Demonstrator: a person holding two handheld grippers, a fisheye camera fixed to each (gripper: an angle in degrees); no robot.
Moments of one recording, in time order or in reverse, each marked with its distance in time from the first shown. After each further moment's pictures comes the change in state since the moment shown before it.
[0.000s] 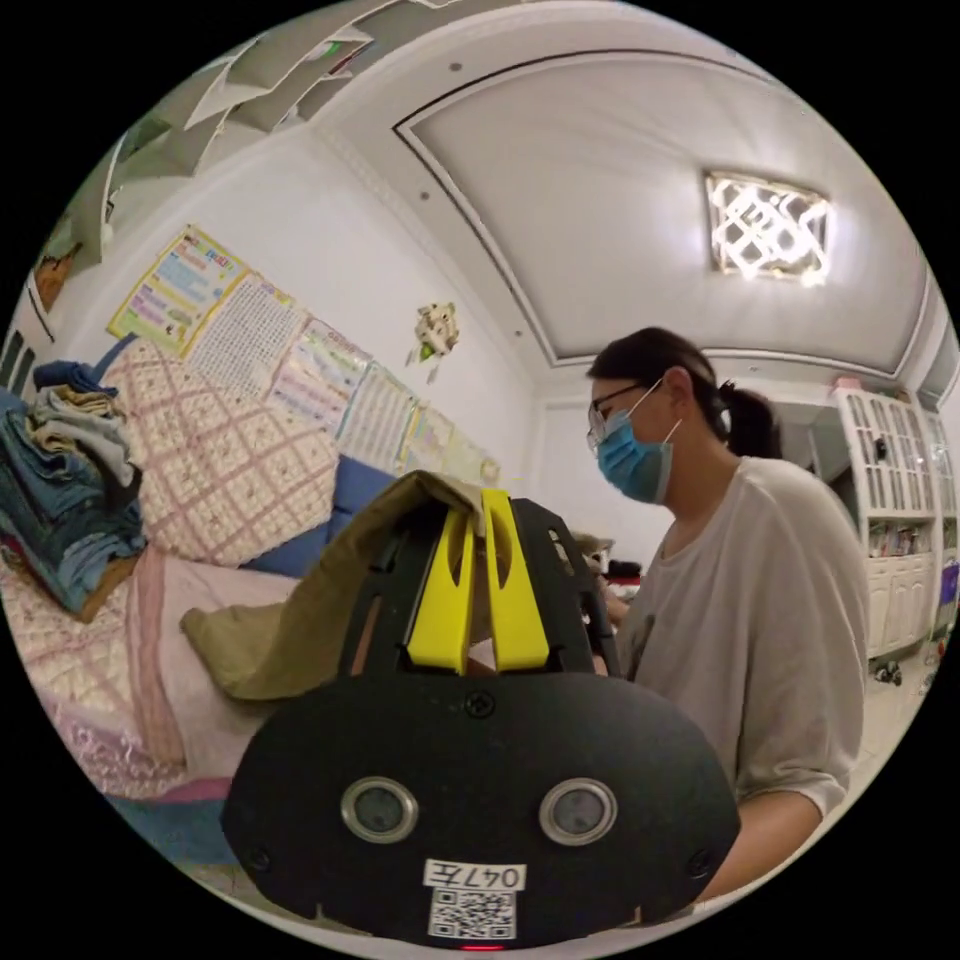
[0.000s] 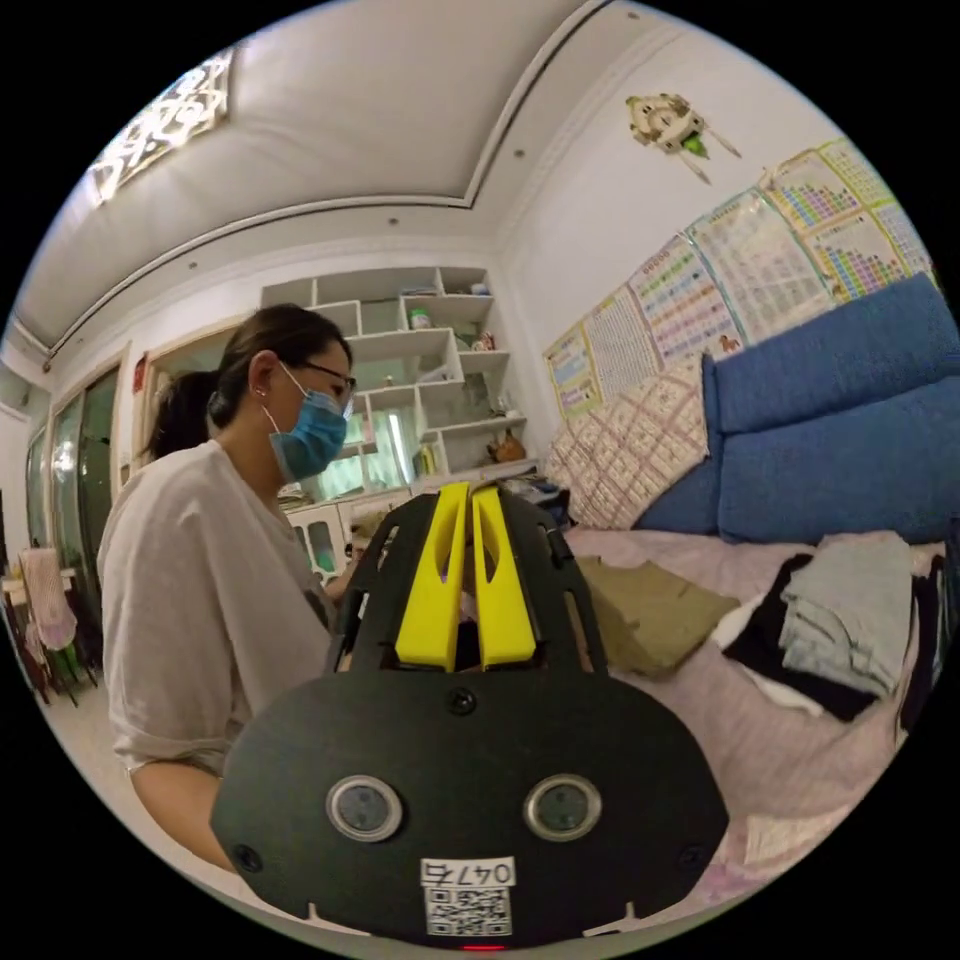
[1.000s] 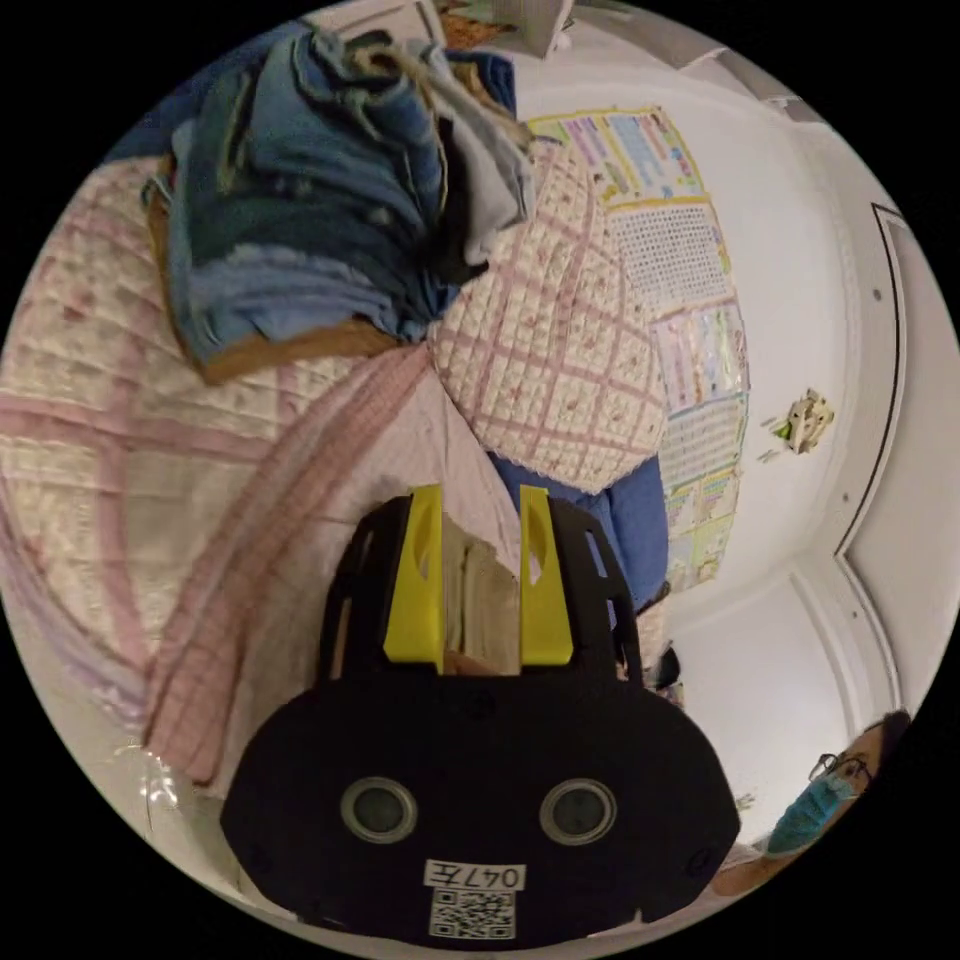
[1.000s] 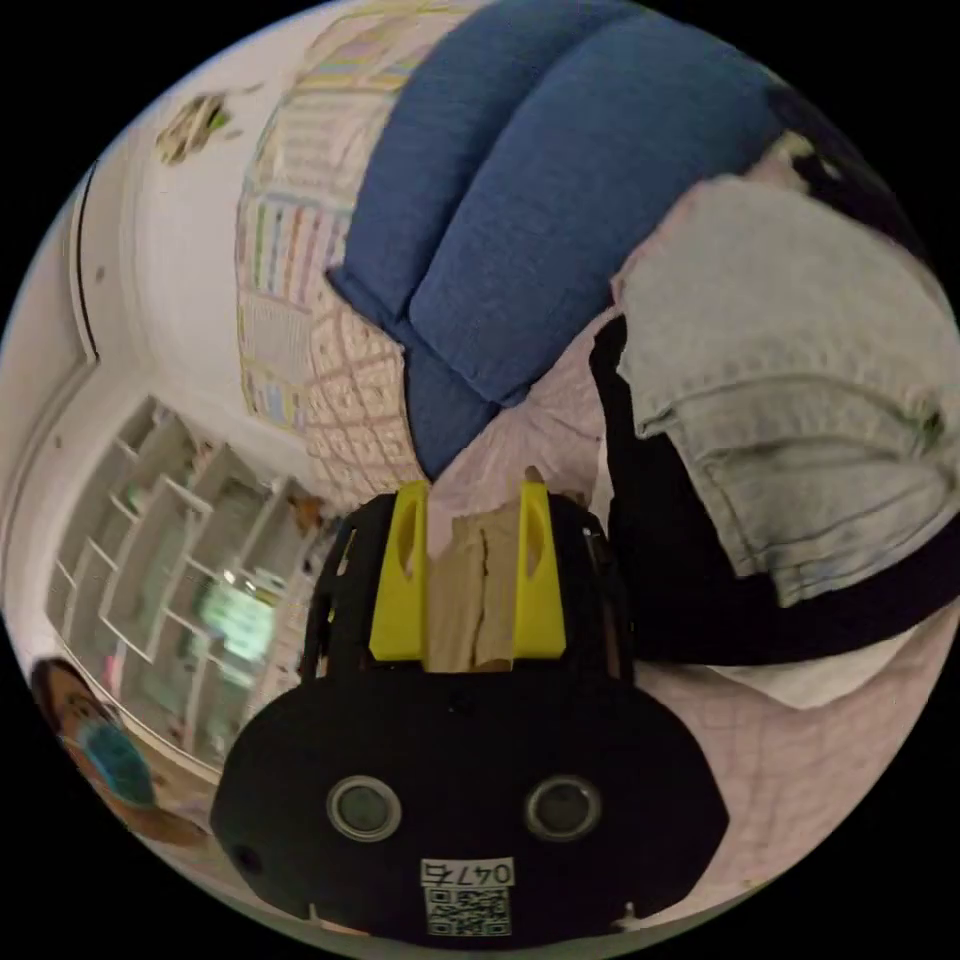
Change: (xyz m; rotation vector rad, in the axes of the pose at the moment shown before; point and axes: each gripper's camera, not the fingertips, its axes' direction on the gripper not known) left arm -0.431 0.037 0.300 -0.139 -0.615 -0.878; right arm 0.432 -0.185 0.258 -0.099 0.455 0.755
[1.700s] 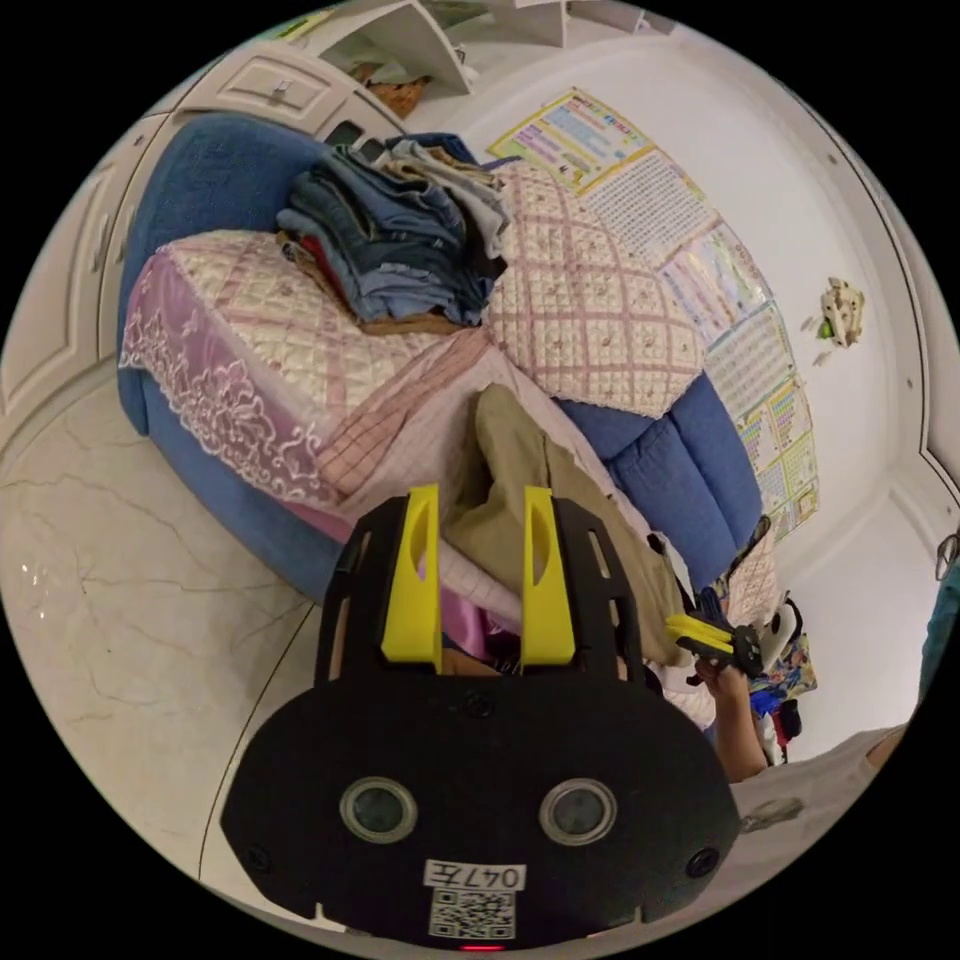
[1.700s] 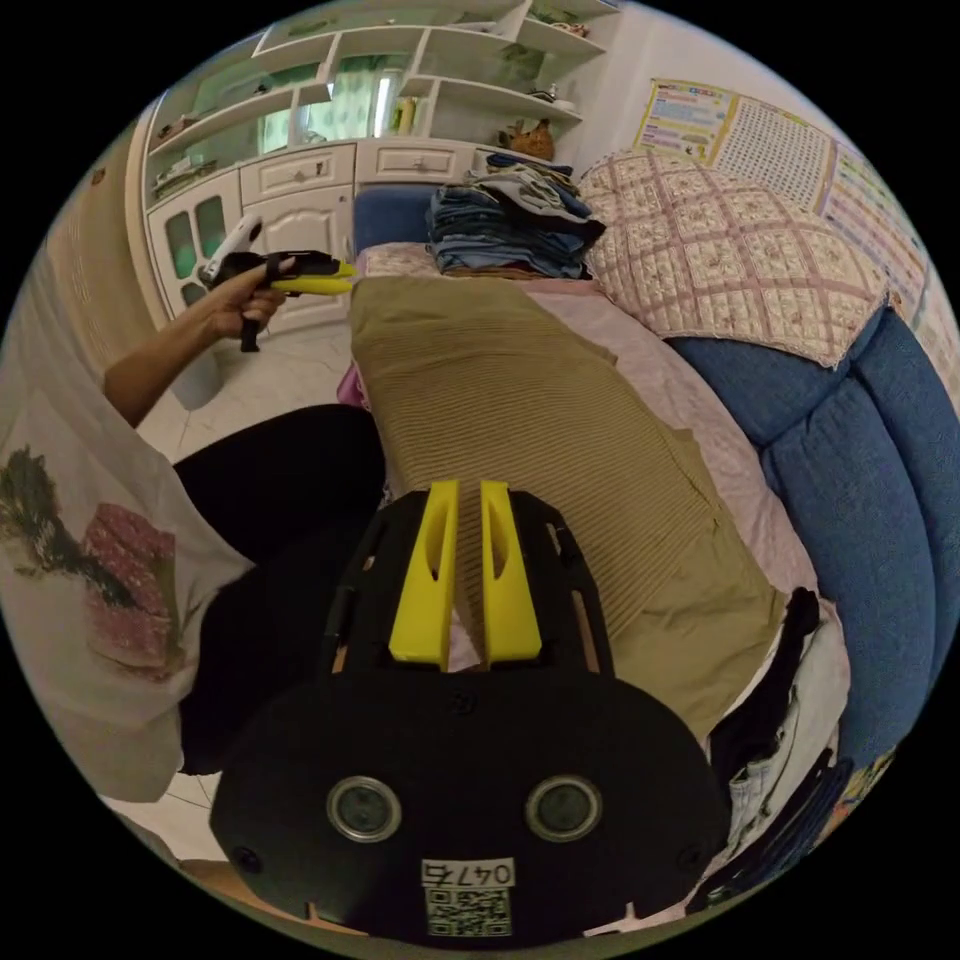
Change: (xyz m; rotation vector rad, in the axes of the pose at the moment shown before) left arm -0.012 0.216 -0.043 0.105 -0.206 0.196; right arm -0.623 -0.055 0.183 -0.565 0.165 -1.242
